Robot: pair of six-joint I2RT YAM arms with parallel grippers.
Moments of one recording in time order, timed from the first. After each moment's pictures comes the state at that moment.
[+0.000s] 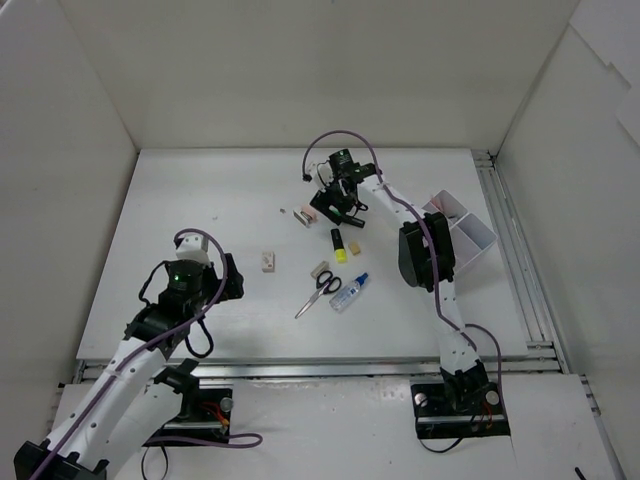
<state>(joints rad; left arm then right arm) -0.36 0.70 0.56 -0.43 -0.17 -0.41 0.46 2.42 2.10 -0.69 -0.07 -0.57</state>
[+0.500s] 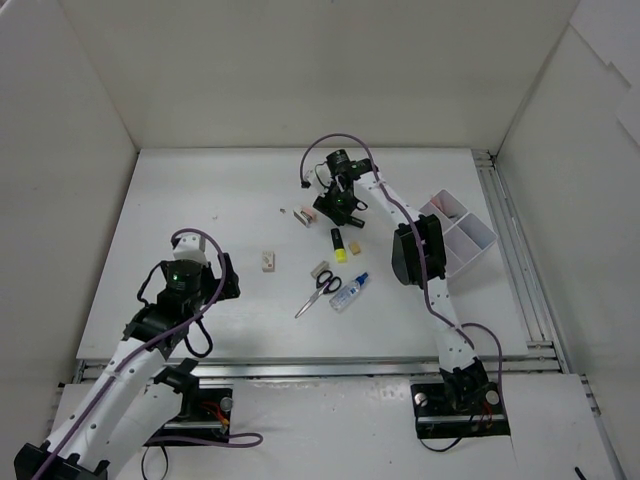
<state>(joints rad) -0.35 0.70 0.57 -0.45 -0.22 -0.39 0.46 2.57 2.35 -0.94 -0.09 -0.61</state>
